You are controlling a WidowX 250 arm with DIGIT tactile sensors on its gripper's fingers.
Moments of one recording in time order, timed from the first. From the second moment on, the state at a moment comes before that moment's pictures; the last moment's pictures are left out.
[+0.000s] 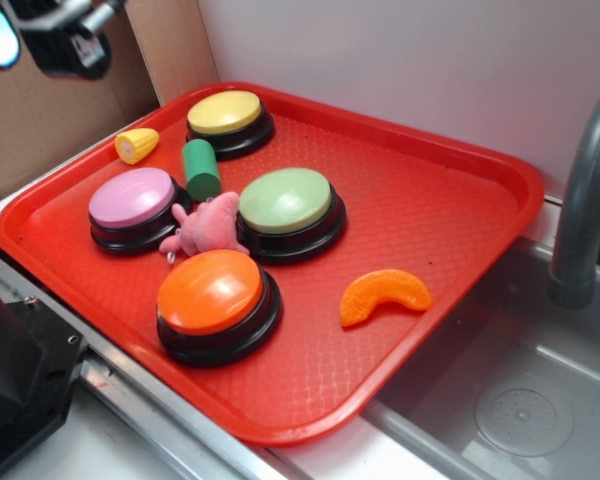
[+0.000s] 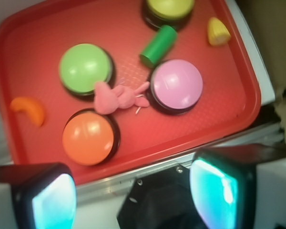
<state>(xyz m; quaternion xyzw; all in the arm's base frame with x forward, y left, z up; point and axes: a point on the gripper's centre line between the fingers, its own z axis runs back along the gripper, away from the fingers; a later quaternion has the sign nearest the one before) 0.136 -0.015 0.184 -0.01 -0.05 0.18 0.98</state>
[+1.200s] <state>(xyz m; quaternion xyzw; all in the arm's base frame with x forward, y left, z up) 0.218 -0.019 0.048 -0.03 -0.07 0.19 0.98</state>
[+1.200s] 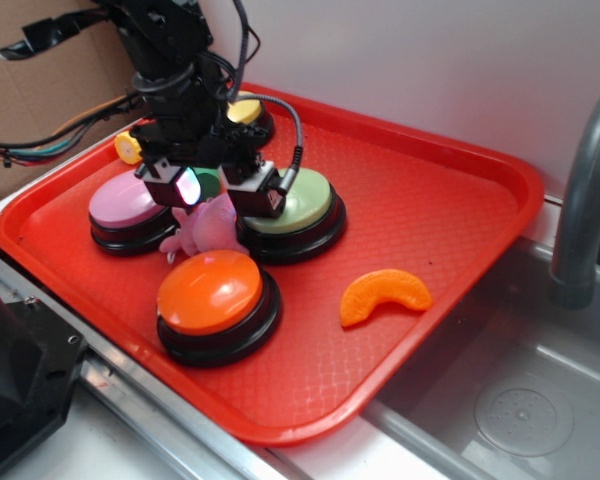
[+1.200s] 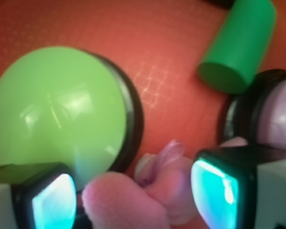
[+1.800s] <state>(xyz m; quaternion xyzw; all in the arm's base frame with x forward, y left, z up) 0.220 -0.018 0.049 -0.04 -0.07 0.19 0.98</state>
